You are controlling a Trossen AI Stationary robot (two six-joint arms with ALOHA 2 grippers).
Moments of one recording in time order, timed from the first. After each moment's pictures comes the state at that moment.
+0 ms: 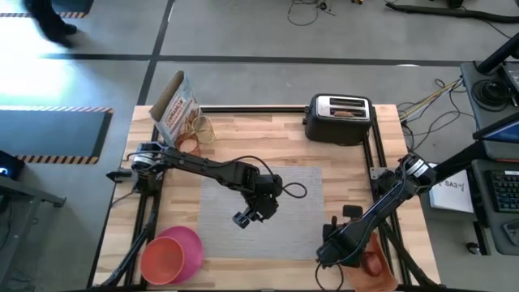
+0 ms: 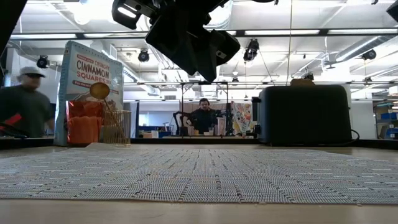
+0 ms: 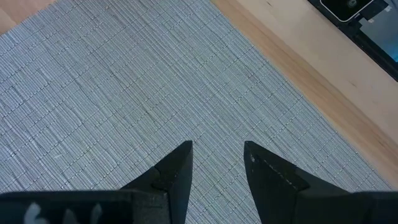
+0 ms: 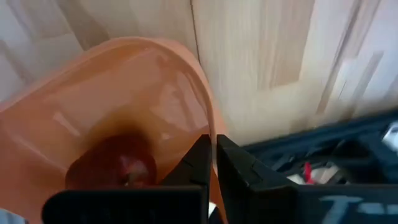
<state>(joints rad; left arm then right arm) -0.14 1.97 1.57 -0.73 0.37 0.53 0.74 1.81 1.36 -1.42 -0.26 0.91</state>
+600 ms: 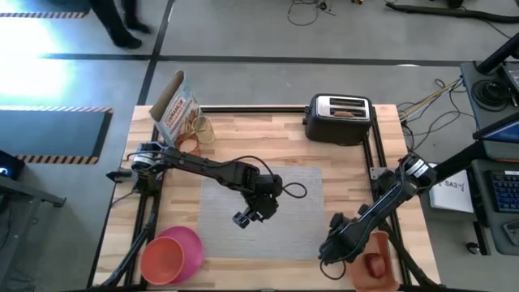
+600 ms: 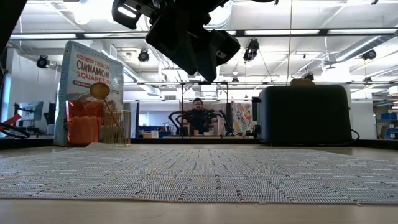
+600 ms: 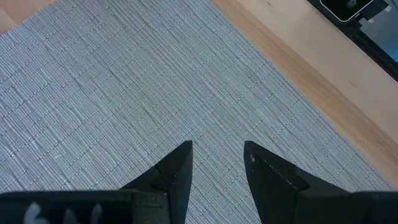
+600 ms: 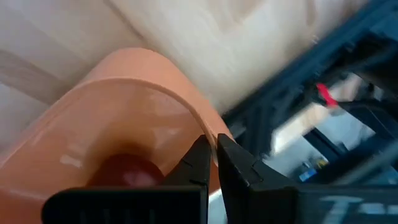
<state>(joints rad) -0.14 1.97 1.57 -0.73 0.37 0.53 0.74 1.81 1.29 -1.49 -0.35 1.30</state>
